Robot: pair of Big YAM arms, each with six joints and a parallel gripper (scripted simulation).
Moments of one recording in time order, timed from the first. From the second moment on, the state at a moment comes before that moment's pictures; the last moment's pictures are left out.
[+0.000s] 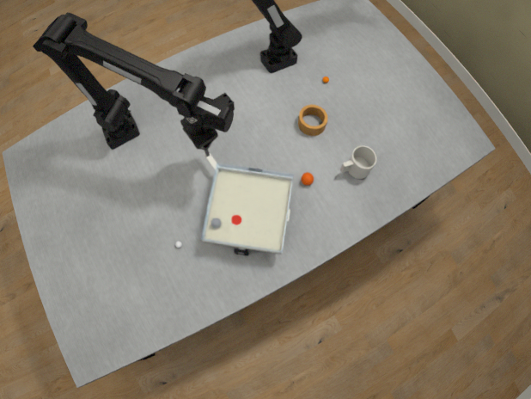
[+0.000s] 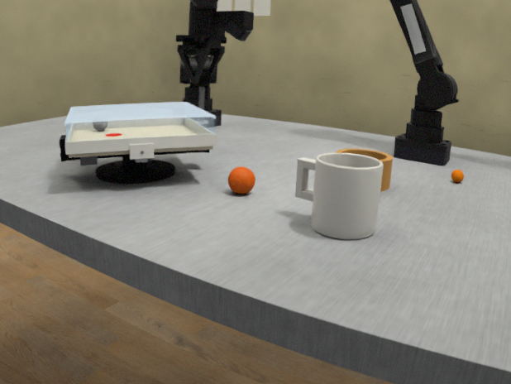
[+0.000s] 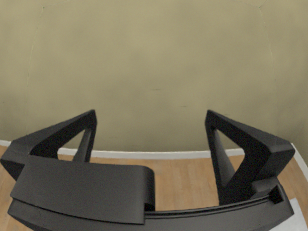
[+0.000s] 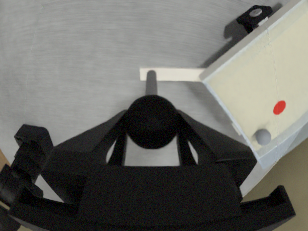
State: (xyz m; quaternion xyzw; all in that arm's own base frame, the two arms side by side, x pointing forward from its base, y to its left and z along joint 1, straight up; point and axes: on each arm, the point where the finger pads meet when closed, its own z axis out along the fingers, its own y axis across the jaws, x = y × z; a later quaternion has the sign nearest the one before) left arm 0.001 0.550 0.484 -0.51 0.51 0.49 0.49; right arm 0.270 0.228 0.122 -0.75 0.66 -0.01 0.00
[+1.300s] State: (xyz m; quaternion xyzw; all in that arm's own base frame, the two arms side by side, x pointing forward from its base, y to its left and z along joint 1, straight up) left arm 0.001 0.550 0.484 -0.51 0.51 0.49 0.49; right arm 0.270 0.228 0.122 -0.75 0.66 0.00 0.01
